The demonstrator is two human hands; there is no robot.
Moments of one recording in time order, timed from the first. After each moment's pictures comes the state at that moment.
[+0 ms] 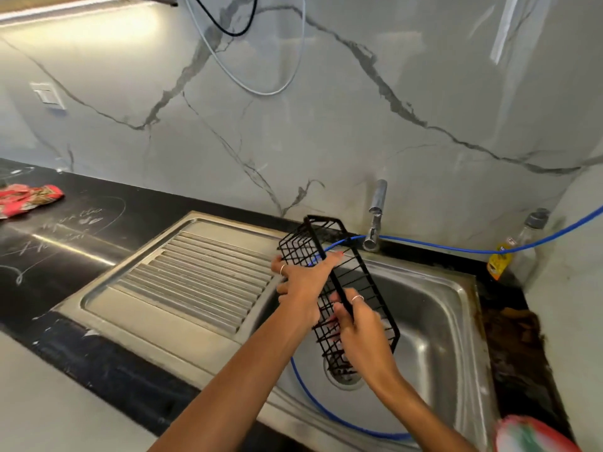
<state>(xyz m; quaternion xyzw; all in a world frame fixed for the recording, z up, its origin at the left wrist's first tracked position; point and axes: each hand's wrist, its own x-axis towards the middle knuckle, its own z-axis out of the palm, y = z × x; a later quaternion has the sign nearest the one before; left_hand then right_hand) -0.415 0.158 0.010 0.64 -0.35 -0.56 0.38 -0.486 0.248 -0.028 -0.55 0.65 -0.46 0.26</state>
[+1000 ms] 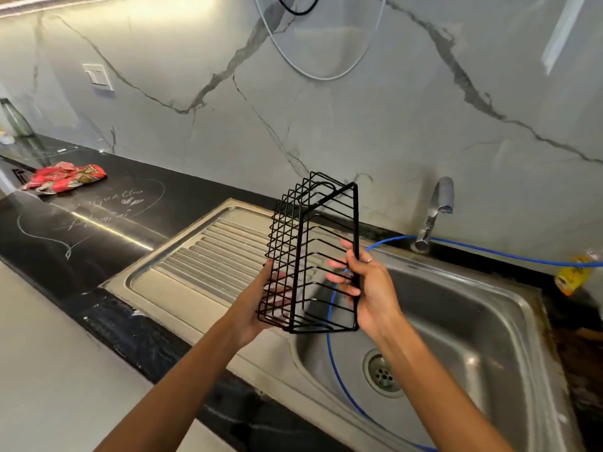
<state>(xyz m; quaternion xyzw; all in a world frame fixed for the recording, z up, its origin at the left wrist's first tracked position) -0.223 0.109 -0.059 0.43 -0.29 -0.75 0.40 -0.412 0.165 0.008 -0.24 0.42 -0.63 0.61</state>
